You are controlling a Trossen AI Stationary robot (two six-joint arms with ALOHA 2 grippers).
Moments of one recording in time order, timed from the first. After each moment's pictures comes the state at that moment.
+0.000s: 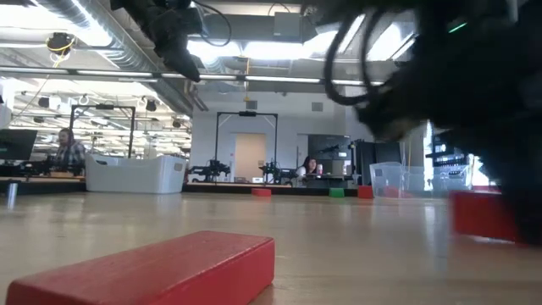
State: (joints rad) left arm 0.74 1.21 1.19 -0.77 0.33 0.33; right arm 0.46 2.11 1.47 -1.02 -0.18 1.24
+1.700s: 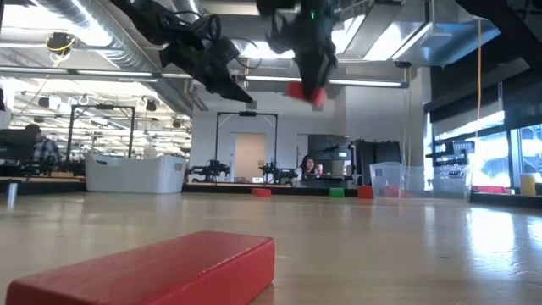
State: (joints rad) left arm 0.79 1.56 1.19 -0.25 0.68 0.59; right arm -0.17 2.10 2.17 -1.51 0.15 0.20
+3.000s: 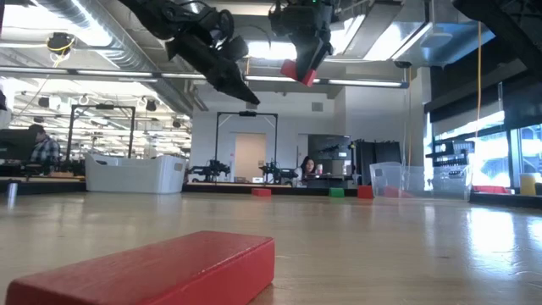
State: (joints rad) left arm 0.67 1.56 1.19 -0.19 0.38 0.55; right arm -0.25 2.10 2.34 -1.54 0.16 0.08
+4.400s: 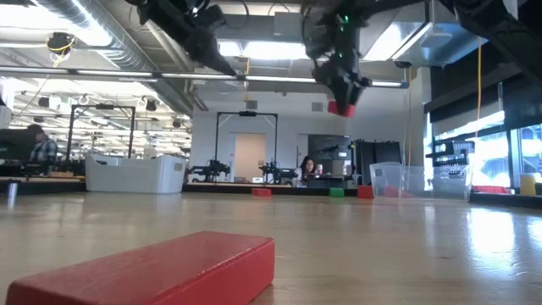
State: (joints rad) left arm 0.70 1.33 1.21 -0.41 0.28 0.55; right arm -0.69 2.08 2.22 -1.57 0.13 0.07
